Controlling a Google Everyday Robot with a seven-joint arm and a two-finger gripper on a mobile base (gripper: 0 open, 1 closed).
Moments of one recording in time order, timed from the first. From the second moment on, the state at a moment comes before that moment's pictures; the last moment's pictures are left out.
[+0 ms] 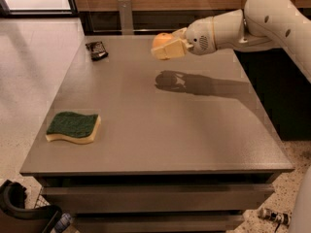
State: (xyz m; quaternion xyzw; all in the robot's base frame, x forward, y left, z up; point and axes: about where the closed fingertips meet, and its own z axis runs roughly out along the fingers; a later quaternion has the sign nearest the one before) arm 0.672 -0.031 0.916 -0.47 0.68 0.35 0.44
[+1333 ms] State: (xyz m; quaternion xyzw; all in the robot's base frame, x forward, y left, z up) arm 0.783 0.091 0.884 -0.44 0.66 0.30 0.52
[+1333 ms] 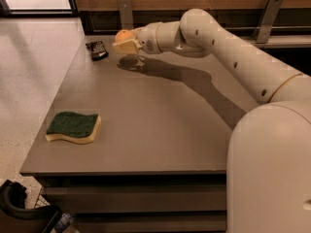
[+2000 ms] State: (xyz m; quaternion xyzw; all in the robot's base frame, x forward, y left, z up) arm 0.792 0.118 0.870 -0.44 0.68 0.30 0.51
